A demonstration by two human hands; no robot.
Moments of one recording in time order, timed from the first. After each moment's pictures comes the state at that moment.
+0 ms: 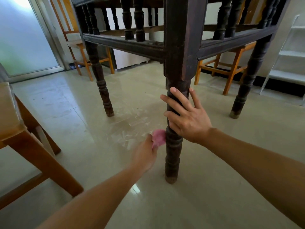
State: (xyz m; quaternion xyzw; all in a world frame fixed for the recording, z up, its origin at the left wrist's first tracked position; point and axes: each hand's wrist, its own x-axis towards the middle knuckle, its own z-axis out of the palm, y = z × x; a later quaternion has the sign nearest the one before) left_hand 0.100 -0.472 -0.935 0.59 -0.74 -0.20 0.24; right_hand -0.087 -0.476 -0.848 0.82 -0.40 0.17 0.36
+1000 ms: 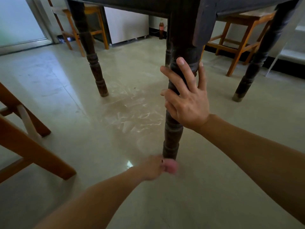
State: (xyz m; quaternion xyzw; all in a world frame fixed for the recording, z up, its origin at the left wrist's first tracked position) left_hand 0.086 -0.461 -1.023 0.51 -0.79 -0.33 -0.04; right_hand -0.071 -0.499 -0.873 0.76 -0.38 0.34 0.39
